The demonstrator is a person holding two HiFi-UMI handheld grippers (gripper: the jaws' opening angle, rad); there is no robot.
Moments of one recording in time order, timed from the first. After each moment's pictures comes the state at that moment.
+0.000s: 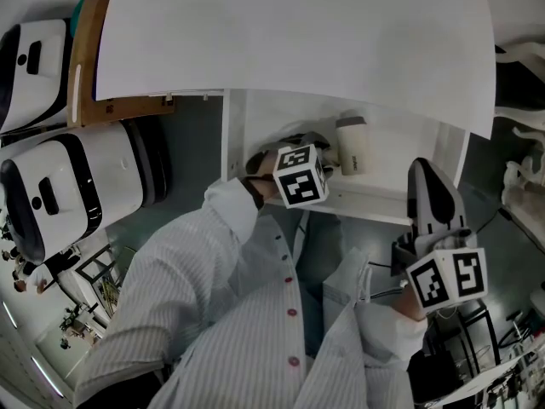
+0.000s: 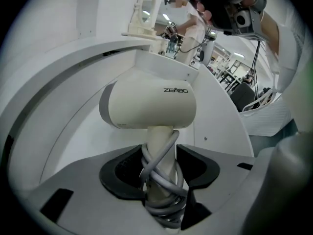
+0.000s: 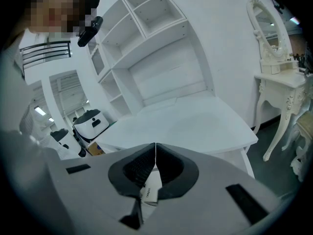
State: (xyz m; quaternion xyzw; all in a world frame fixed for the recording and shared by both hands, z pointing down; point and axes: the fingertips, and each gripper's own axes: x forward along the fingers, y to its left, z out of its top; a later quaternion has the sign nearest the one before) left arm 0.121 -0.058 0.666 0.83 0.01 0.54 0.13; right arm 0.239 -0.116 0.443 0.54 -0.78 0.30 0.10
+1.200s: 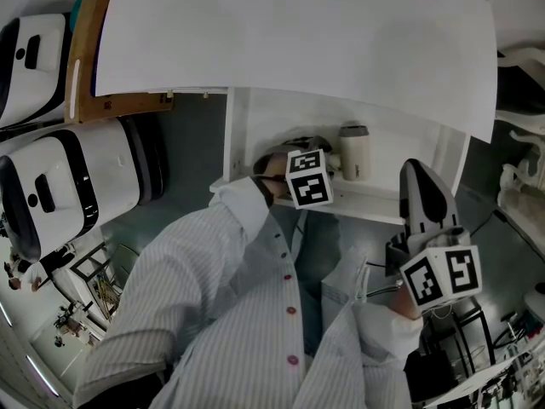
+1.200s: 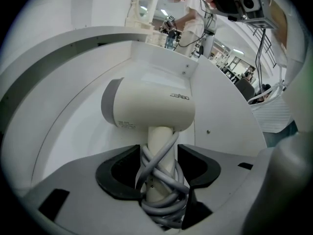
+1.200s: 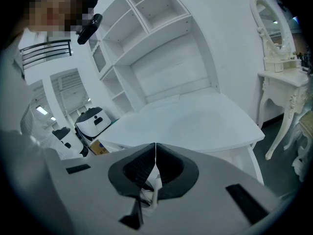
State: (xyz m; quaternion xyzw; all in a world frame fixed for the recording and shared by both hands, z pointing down) left arm 0.121 -0.047 0.689 0.82 0.02 0.56 0.13; right arm 0.219 -0.118 0.448 0.52 -0.79 0.31 0.11
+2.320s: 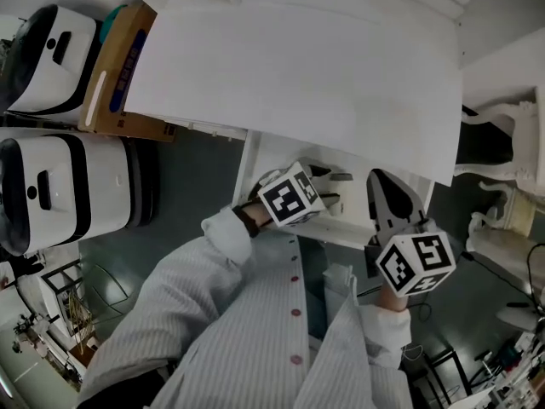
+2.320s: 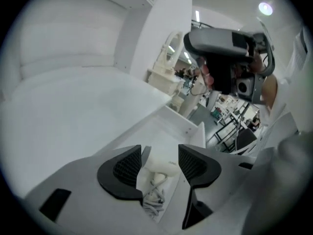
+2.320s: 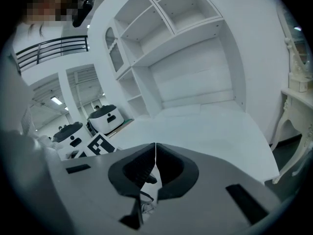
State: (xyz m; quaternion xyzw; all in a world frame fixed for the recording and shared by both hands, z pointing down) left arm 0.129 -0.114 0.526 0.89 -0.10 0.38 0.23; right arm 0.165 -0.157 0.379 0.46 -0.84 0.26 0.12
